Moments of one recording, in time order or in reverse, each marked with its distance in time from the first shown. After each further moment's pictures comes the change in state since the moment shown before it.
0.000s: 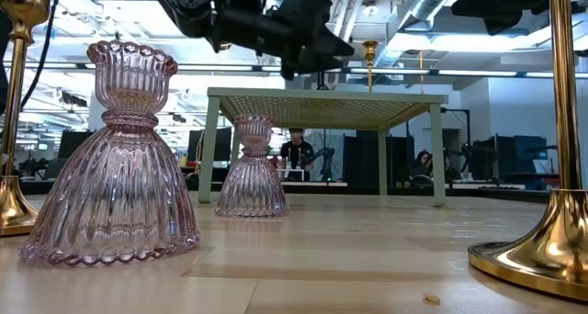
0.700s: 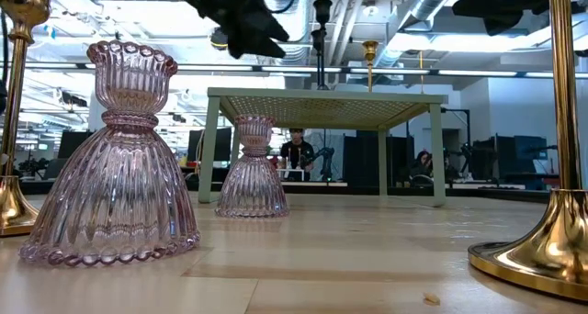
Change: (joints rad) left arm -0.017 -0.346 0.001 -0.710 0.017 -0.010; right arm 0.000 0.000 0.000 -0.003 -0.018 0.000
